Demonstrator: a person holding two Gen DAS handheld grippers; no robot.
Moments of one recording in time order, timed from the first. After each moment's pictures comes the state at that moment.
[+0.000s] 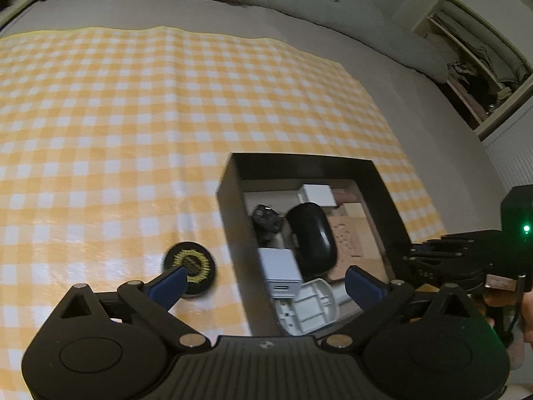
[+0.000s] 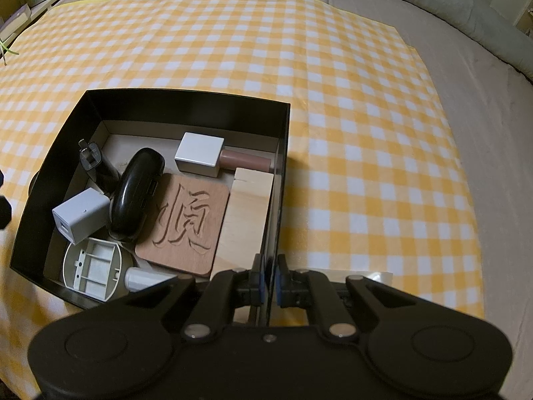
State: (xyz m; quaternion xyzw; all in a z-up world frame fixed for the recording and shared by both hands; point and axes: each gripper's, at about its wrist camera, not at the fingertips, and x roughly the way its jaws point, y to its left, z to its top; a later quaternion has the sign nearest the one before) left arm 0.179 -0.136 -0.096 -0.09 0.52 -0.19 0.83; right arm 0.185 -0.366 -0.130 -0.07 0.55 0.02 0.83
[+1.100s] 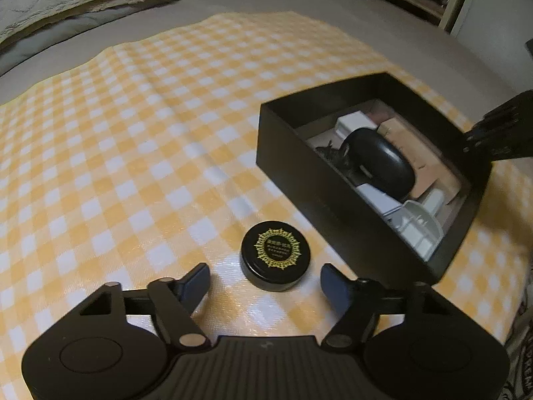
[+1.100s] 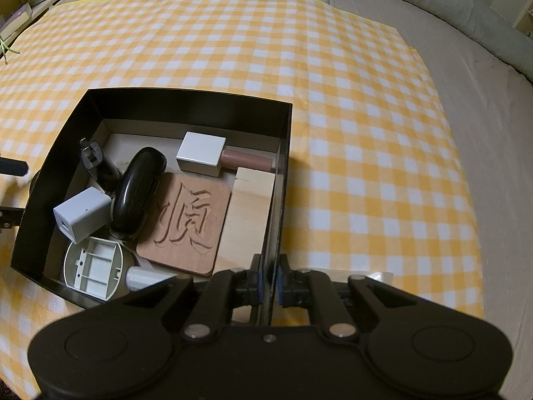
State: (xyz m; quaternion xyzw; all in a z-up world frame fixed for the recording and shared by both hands) left arm 0.194 -0.104 -0.150 0.11 0.49 -0.28 0.82; right arm 0.185 -0.366 -0.129 -0.07 0.55 0.02 0.83
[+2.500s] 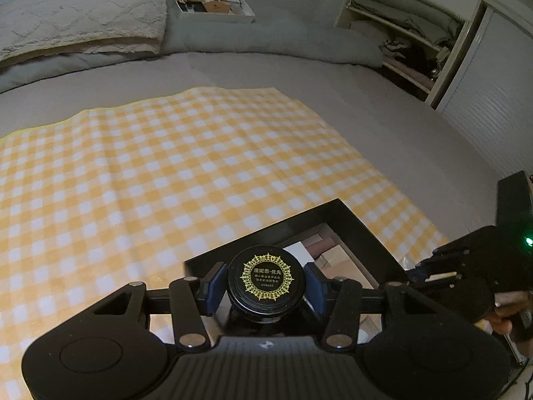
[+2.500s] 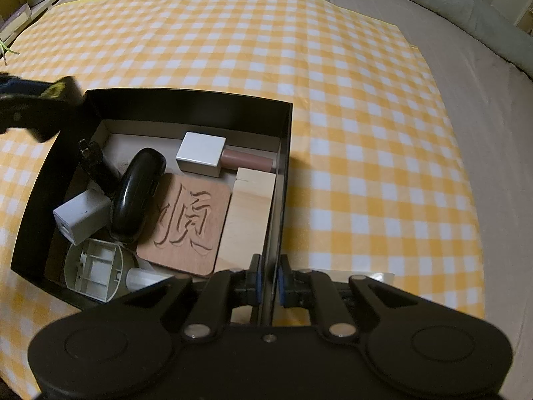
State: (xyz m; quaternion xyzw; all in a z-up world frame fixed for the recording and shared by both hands) left arm 0.228 -0.168 -0.086 0.01 0.42 -0.30 0.85; right arm 0.187 -0.364 -0.130 -0.07 0.55 0.02 0.83
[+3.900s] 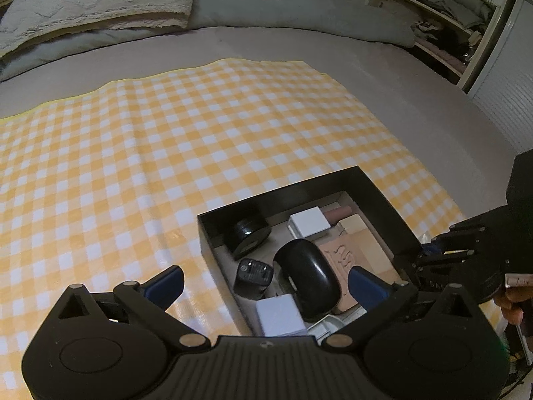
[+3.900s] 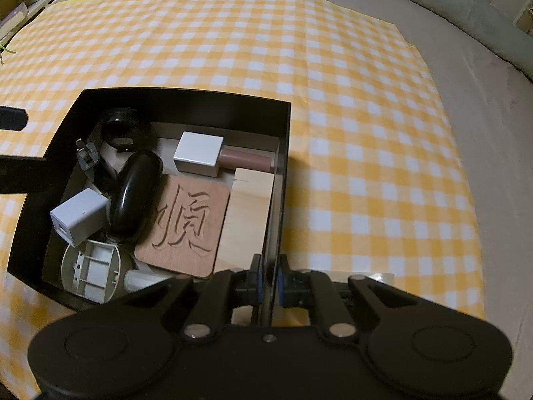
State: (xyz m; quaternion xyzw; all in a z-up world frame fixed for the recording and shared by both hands) left arm 0.210 -0.175 -0.091 0.03 0.47 -0.24 0.85; right arm 0.189 -0.364 -0.133 -0.07 0.55 0.02 0.83
